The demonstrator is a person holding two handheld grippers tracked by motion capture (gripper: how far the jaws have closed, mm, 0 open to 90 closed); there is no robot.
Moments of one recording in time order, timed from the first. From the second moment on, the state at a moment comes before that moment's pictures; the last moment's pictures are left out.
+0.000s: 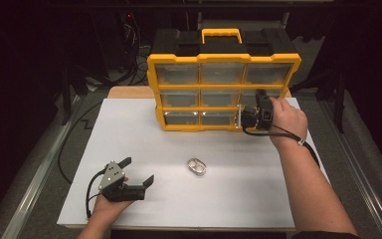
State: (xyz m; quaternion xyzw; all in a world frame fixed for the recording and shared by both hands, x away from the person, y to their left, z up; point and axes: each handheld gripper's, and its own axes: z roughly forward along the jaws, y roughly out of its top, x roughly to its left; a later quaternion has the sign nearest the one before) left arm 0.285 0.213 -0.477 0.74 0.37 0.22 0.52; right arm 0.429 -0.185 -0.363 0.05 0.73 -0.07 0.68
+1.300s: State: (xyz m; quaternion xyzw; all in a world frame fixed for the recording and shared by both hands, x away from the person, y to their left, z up) left arm 0.285 0.212 -0.476 0.74 0.36 0.23 0.52; right arm 0.405 -0.185 -0.359 0.05 0.75 -0.04 0.66
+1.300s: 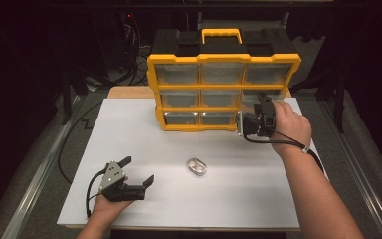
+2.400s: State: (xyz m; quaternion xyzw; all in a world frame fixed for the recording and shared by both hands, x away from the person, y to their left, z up) left arm 0.285 0.210 -0.476 0.74 0.35 0.23 0.52; right arm 0.408 -0.202 -0.356 0.06 0.76 -0.05 0.65
